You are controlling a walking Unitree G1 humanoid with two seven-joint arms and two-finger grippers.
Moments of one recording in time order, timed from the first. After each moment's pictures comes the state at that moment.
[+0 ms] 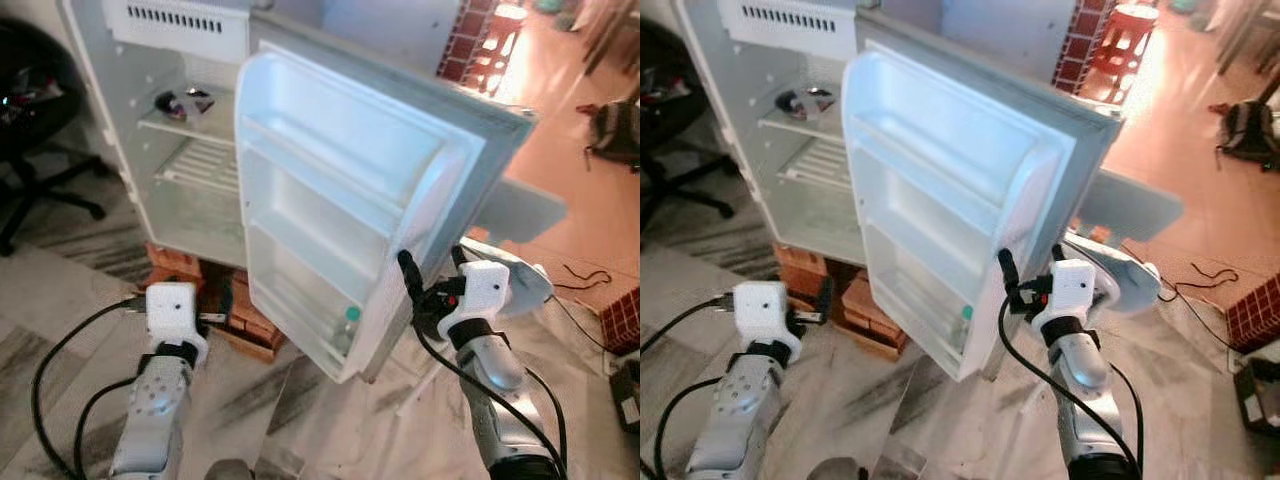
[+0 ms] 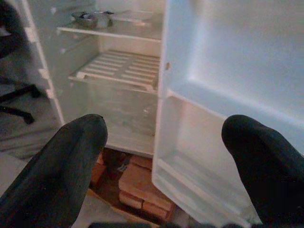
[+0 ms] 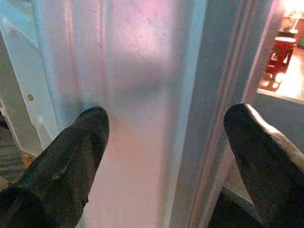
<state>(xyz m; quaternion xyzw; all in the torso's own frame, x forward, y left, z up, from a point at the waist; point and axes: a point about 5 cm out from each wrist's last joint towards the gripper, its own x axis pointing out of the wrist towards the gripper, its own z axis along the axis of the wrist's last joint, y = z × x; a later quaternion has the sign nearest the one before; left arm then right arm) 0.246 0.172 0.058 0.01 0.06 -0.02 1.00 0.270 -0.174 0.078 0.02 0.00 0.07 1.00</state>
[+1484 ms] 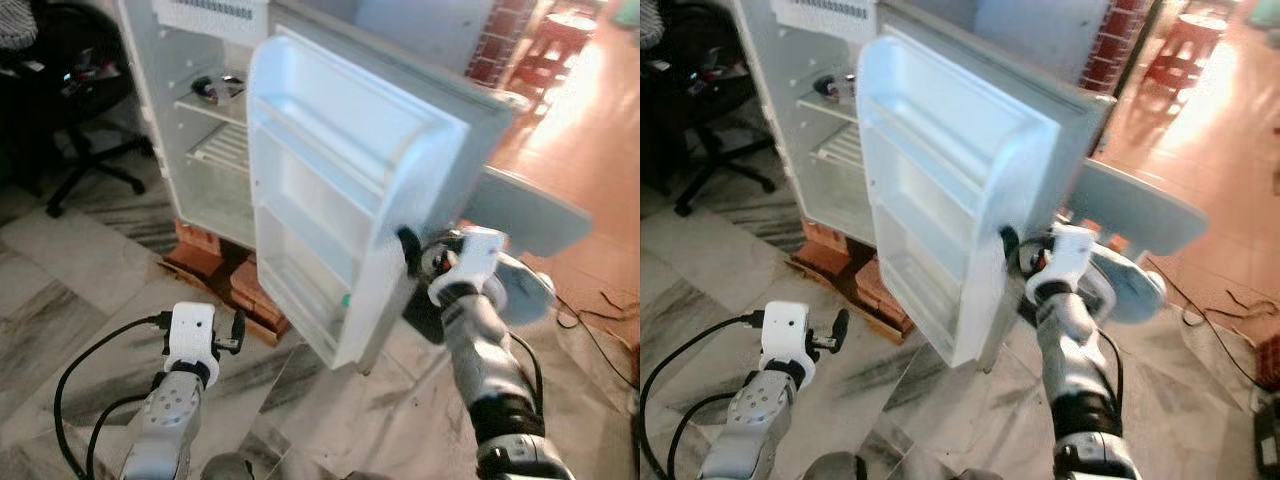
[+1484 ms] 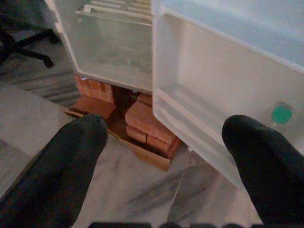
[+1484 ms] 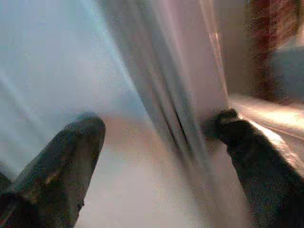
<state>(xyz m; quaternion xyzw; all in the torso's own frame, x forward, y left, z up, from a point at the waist) 0.235 0.166 0.027 0.04 0.16 -0.03 0.99 0.312 -0.158 0.099 0.26 0.02 0.10 0.96</state>
